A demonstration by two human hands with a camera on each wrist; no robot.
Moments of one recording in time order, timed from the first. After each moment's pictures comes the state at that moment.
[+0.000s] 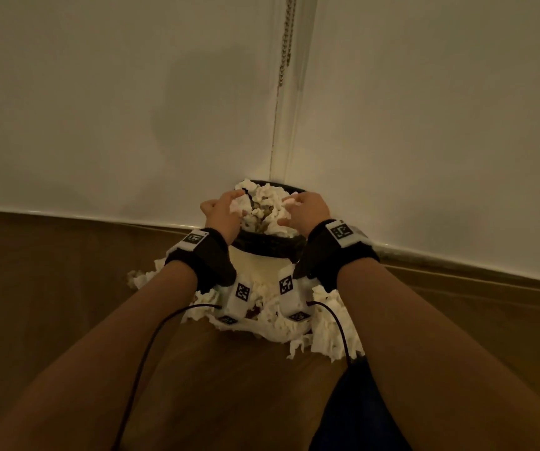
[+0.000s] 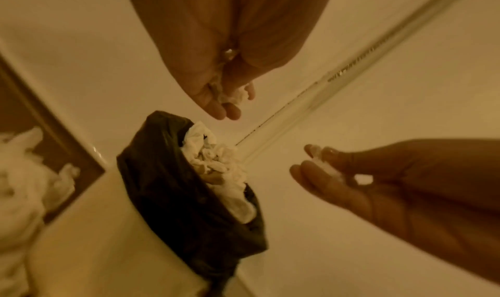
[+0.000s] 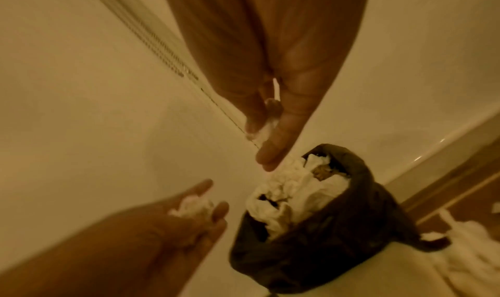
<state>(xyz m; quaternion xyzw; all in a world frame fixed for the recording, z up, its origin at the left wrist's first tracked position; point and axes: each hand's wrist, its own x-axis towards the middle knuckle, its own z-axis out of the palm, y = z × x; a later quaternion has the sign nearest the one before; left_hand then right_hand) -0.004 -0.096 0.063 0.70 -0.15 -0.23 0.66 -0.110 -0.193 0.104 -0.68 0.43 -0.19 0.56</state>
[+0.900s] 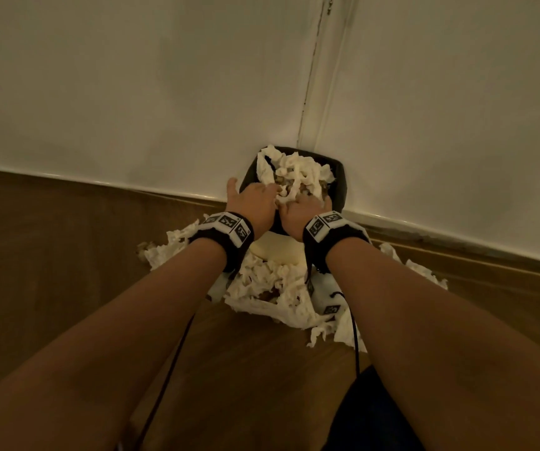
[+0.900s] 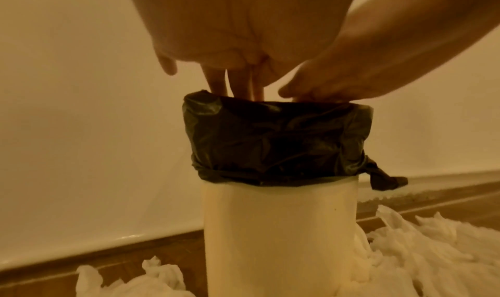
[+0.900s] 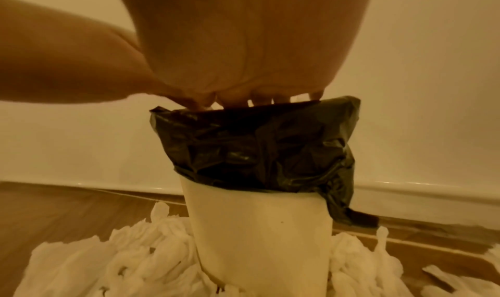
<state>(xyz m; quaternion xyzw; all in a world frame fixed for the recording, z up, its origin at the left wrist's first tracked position) 0.029 -0.119 0.006 0.87 -0.49 -0.02 0.08 -0.059 -0.200 0.013 -0.93 0.34 0.09 0.07</state>
